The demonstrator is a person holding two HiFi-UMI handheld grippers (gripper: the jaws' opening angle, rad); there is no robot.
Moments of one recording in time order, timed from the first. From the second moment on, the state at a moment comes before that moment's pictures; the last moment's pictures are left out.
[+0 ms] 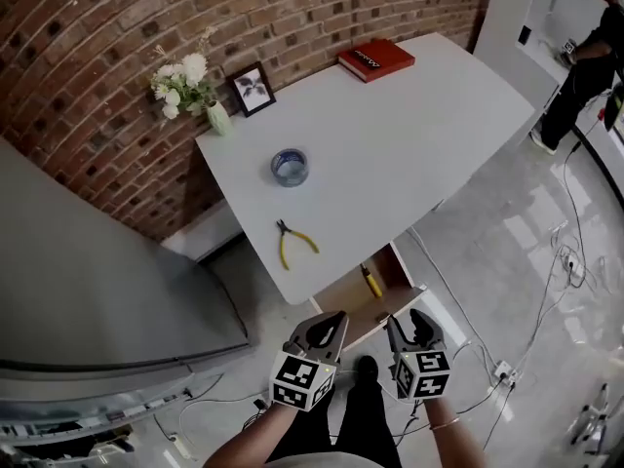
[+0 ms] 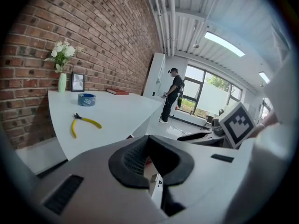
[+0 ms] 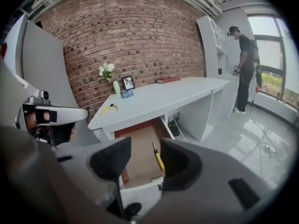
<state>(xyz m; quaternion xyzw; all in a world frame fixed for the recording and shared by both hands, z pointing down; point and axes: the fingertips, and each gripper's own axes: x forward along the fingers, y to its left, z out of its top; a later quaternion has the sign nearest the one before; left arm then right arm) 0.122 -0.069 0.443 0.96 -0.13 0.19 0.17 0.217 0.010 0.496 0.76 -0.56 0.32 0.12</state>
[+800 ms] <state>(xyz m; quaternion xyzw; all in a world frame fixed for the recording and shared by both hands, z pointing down) 0.112 -0.075 0.523 0.91 -0.30 0.21 0.22 0.231 -0.040 0.597 0.63 -0.65 0.34 0.23</state>
